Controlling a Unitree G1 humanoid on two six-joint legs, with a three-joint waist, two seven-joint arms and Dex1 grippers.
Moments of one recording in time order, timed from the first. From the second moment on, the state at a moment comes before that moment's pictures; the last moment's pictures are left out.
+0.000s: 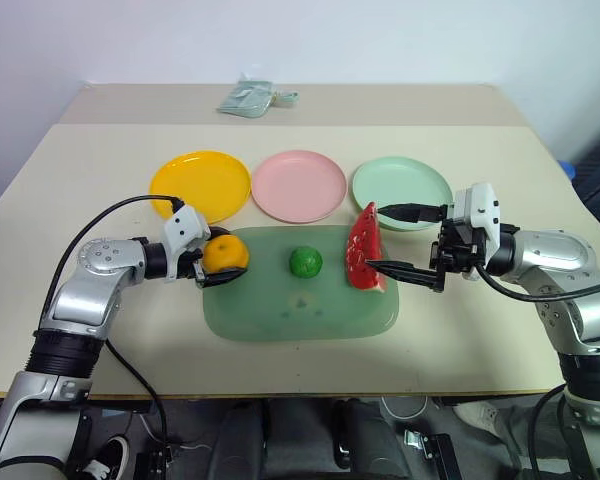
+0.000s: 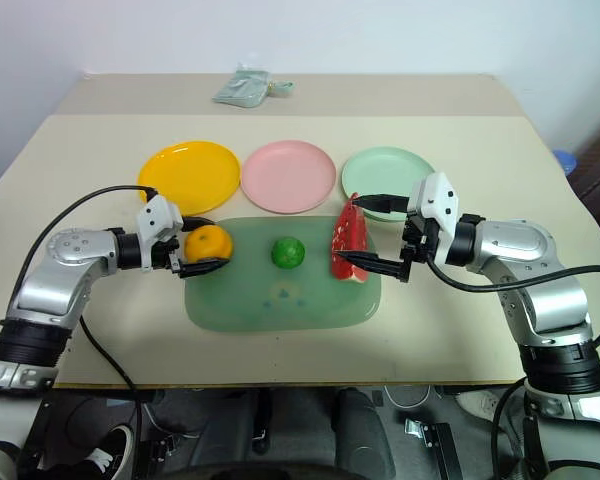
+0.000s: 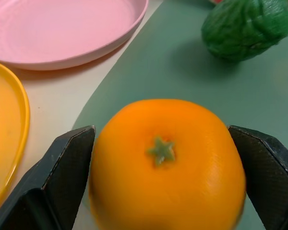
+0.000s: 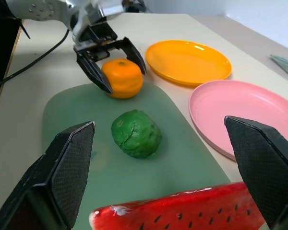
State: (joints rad) left arm -0.47 0.71 -0.07 0.17 -0.24 0.21 -1.09; right arm -0.38 -0.75 -0.08 -0.23 0.54 0.37 1.09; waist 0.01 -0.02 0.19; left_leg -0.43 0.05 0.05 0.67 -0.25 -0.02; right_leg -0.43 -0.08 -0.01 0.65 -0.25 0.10
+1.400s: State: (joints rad) left arm -0.91 0.48 0.11 0.72 -0.18 -0.20 -0.73; right arm -0.54 -0.64 -0.07 -0.06 0.40 0.28 0.92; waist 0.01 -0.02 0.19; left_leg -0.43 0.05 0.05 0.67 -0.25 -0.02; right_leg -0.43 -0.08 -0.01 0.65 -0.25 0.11
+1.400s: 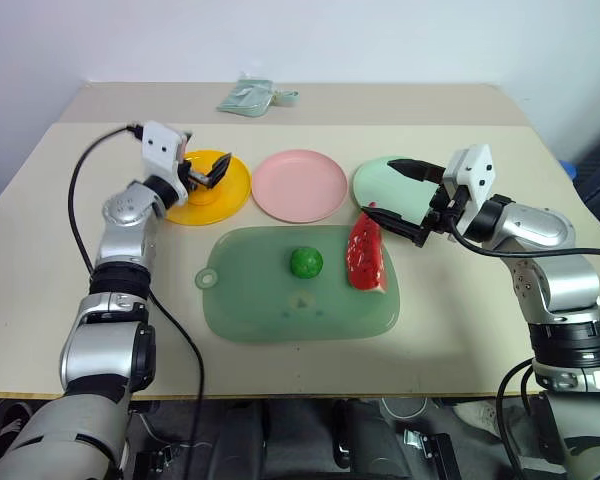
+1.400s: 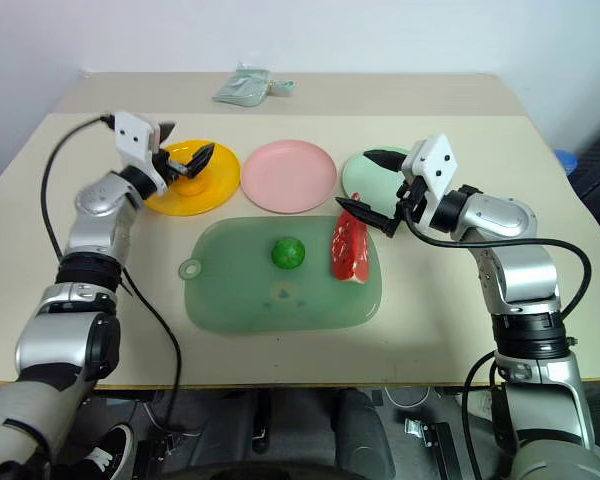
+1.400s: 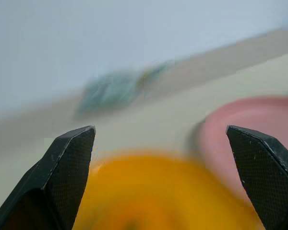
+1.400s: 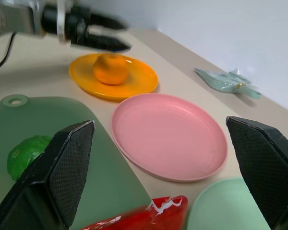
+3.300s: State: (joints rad) left arm -0.36 0.72 0.14 -0.04 -0.60 0.32 -1.31; right arm -0.97 -0.61 0.44 -0.17 0.42 1.10 0.85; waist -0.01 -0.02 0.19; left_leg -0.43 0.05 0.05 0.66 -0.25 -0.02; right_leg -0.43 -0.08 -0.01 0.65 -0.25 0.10
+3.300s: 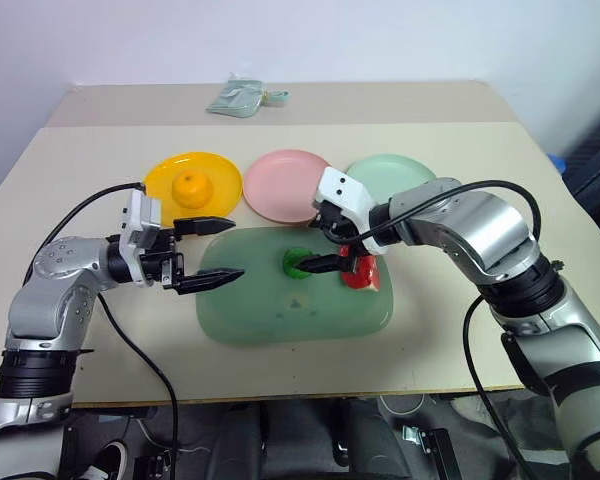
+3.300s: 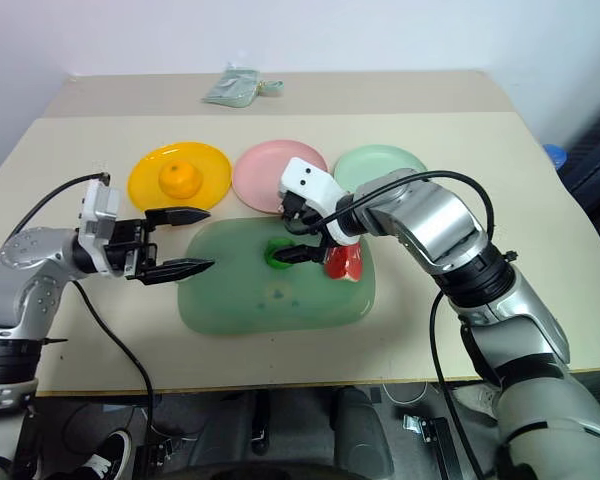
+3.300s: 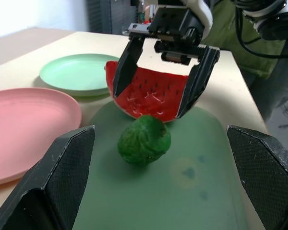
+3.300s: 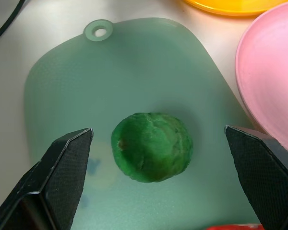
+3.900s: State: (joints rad) left arm -0.36 0.71 0.14 -0.04 -0.60 0.29 -1.31; right arm -0.96 -0.58 0.37 -0.18 0.43 1.12 0.85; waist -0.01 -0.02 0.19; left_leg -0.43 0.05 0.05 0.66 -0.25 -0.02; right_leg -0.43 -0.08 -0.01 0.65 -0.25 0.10
